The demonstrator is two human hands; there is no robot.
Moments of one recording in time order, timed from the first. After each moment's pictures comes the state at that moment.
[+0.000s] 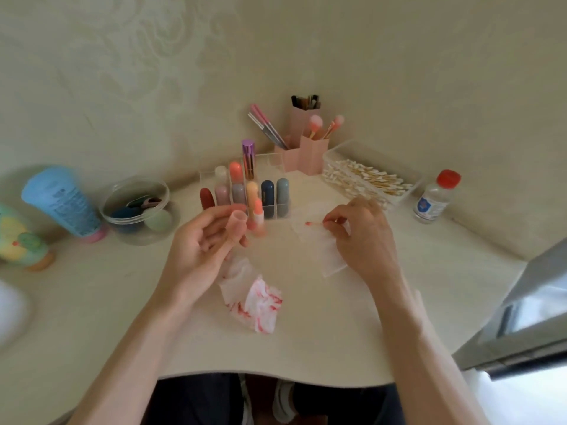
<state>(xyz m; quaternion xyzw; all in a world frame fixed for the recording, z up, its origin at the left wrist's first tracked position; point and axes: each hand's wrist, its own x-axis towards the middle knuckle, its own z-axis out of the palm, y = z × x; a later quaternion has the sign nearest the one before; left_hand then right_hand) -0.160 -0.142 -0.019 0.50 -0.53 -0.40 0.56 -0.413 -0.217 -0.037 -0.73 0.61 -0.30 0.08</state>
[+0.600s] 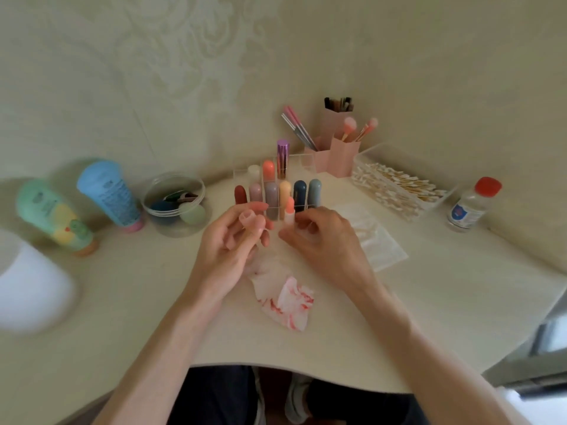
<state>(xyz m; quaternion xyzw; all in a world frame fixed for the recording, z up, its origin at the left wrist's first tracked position) -0.153 -0.133 -0.017 0.47 -0.49 -0.43 0.60 -0.328 -0.198 -0.028 -0.76 0.53 -0.30 0.22</state>
